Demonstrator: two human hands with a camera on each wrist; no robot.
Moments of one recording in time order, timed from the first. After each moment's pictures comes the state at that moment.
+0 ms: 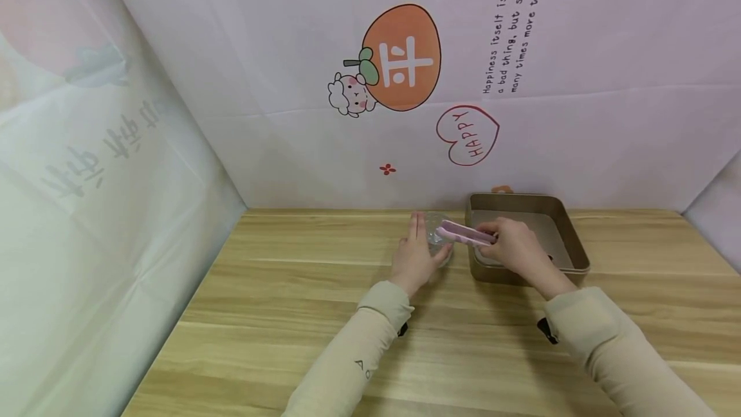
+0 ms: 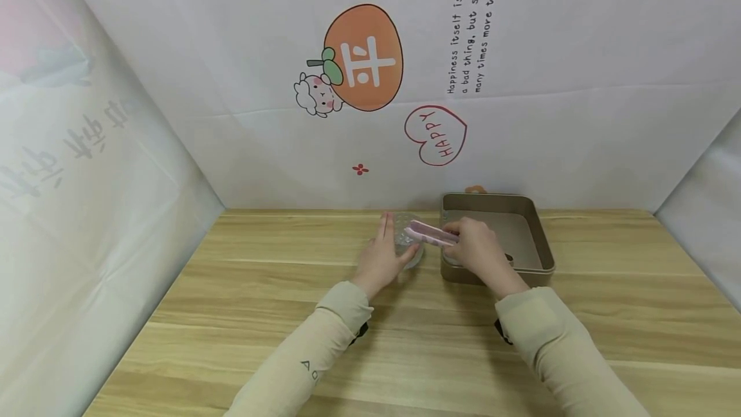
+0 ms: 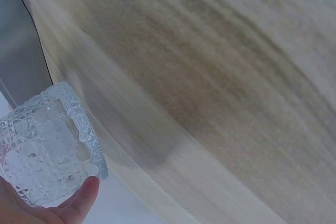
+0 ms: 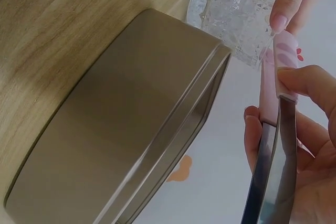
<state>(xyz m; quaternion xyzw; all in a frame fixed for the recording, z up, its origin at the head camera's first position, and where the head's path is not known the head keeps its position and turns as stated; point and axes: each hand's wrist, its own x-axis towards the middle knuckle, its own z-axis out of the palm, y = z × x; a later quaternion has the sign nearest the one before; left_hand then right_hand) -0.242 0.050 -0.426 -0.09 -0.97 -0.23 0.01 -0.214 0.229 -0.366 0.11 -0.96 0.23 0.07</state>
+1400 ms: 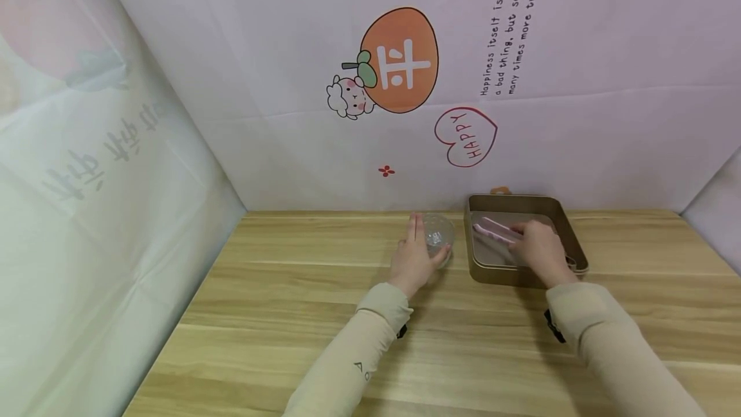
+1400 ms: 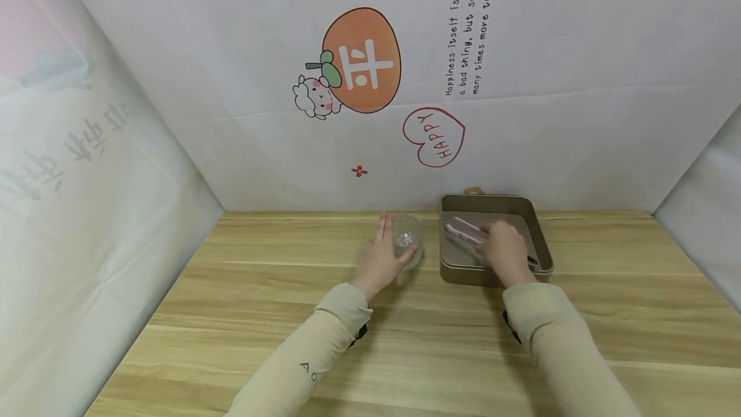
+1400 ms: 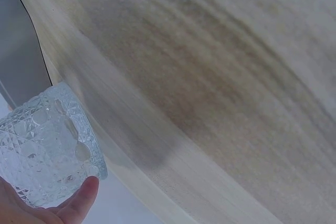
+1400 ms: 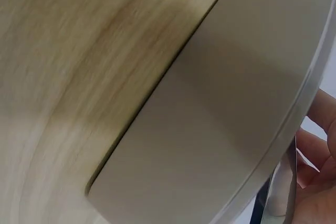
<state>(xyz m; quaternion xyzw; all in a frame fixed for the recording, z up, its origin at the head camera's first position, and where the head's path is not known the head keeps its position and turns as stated) -0.241 0.050 -0.426 -0.09 -0.97 -0.22 0.01 -0.238 0.283 -0.400 -0.01 -0.98 0.21 0.04</state>
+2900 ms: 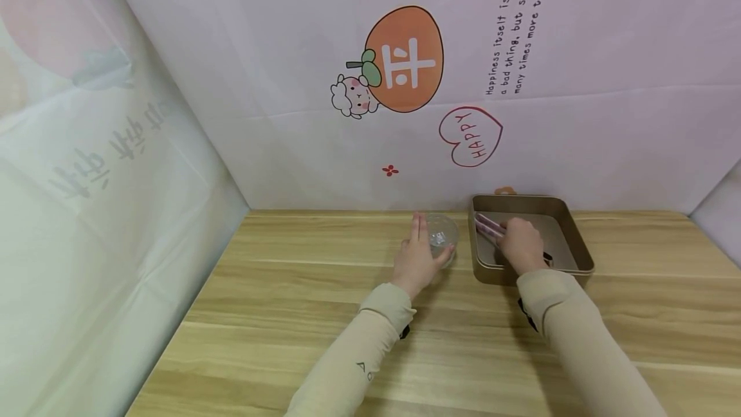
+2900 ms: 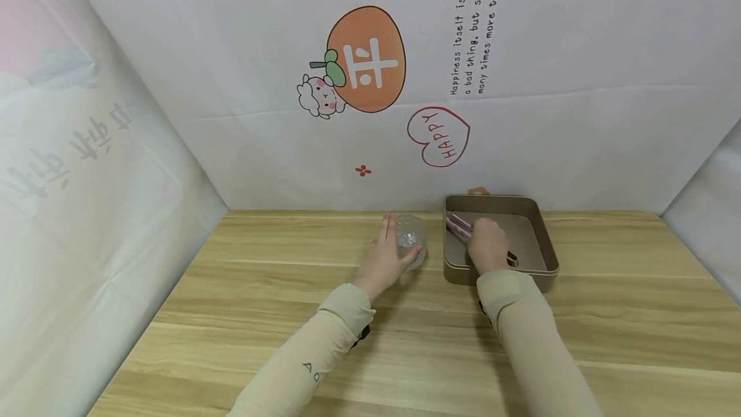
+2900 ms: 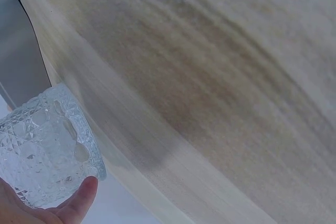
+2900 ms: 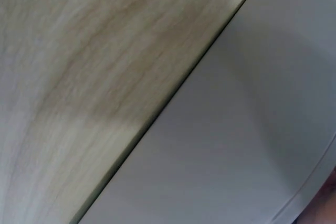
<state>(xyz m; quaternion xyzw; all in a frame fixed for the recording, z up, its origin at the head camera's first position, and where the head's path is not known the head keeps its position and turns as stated) -0.242 0.049 -0.427 -0.09 -0.97 -0.21 0.02 -0.259 0.254 -0.412 -0.04 -0.98 0.20 0.04</state>
